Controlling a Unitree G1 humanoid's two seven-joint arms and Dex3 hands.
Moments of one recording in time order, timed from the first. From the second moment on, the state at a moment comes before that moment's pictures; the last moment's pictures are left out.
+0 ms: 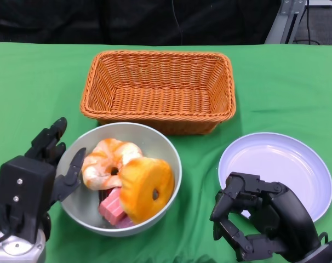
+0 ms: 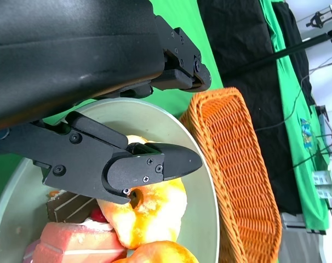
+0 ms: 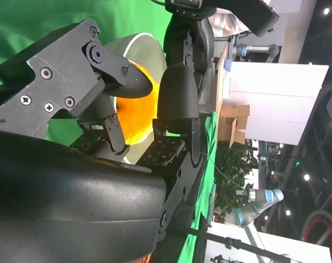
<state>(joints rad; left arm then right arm) -0.08 0.06 0.06 0.11 0.02 0.05 0.03 0.10 -0.02 0.18 0.06 0.19 -0.44 0.45</state>
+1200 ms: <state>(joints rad) -0.05 -0.03 -0.06 0.06 0.01 0.03 0.00 0.11 -0.02 0.18 0.04 0.18 -0.43 0.45</state>
